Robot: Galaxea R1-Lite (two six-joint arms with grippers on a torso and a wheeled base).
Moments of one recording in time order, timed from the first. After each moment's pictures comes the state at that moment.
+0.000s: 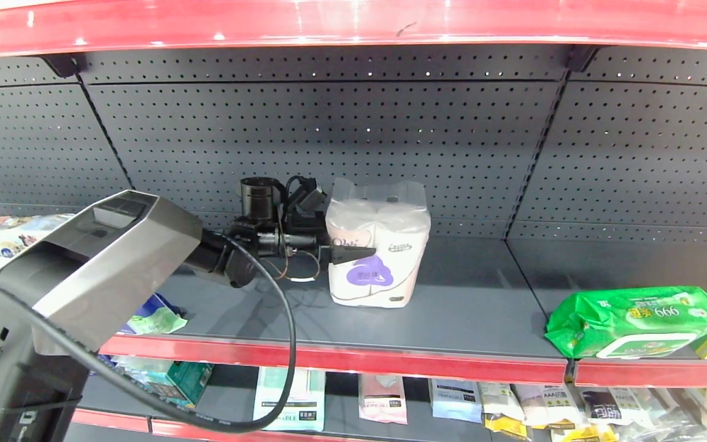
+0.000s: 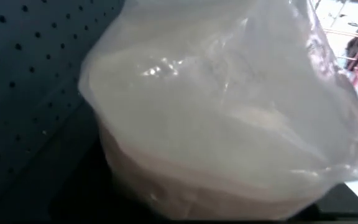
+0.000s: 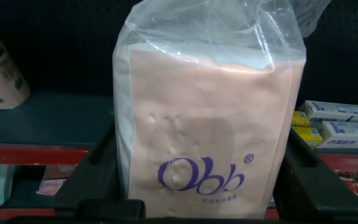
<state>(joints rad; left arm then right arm) -0.35 2.42 -1.47 -0.75 -1.04 0.17 0.15 0.54 -0.47 0.00 -0.32 -0.14</state>
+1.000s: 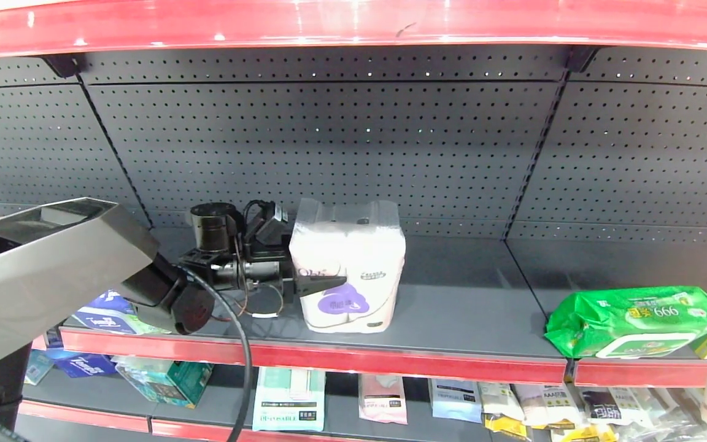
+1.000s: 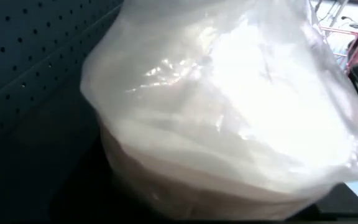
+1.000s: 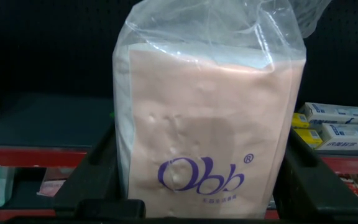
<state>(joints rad) -0.29 2.27 -0.99 -1.09 -1.08 0.18 0.15 0.56 -0.48 0.00 -0.32 -0.14</state>
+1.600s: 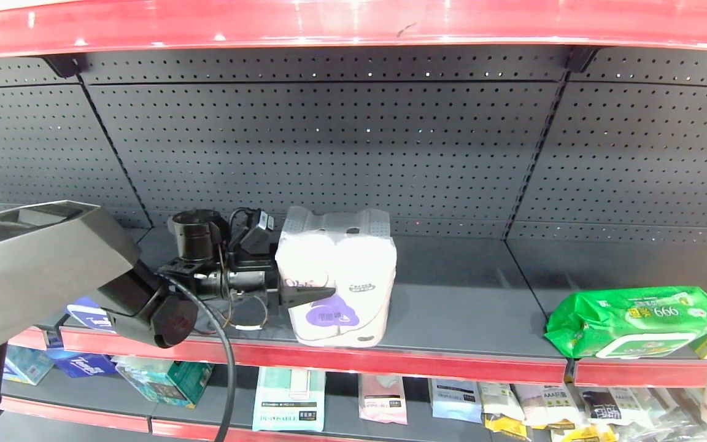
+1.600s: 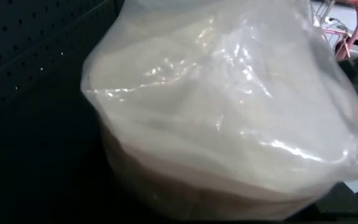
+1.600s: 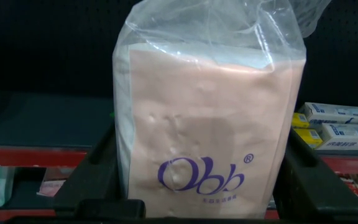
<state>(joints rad) -0.27 2.22 -0.88 -1.14 -1.12 0.17 0.15 0.56 -0.48 0.00 -0.32 -0.14</state>
